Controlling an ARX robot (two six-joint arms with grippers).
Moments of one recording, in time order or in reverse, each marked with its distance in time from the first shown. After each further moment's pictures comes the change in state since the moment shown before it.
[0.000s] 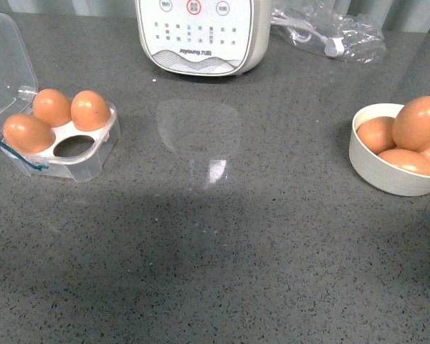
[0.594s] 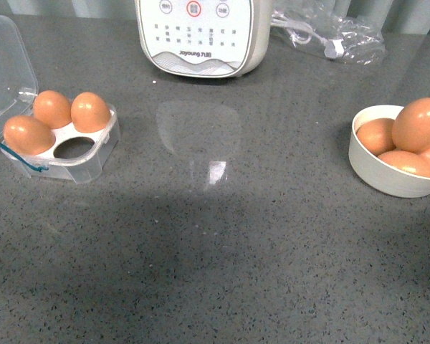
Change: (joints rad) left arm 0.000 0.000 0.000 0.000 0.000 0.000; right arm 0.000 0.000 0.000 0.000 0.000 0.000
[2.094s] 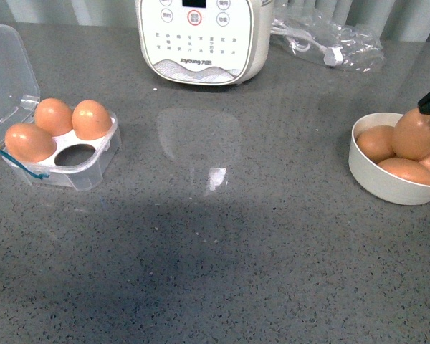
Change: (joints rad) left arm 0.000 0.000 0.000 0.000 0.000 0.000; right arm 0.084 1.537 0.893 -0.201 -0.105 -0.180
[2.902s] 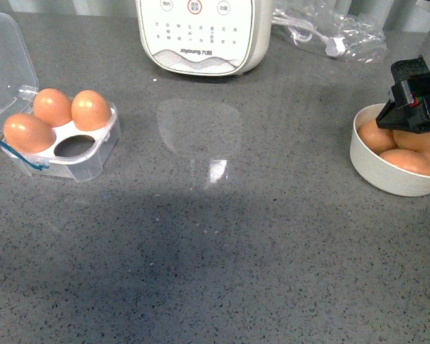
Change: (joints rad) left arm 0.000 0.000 0.000 0.000 0.000 0.000; right arm 0.045 0.159 0.091 -0.038 0.023 0.058
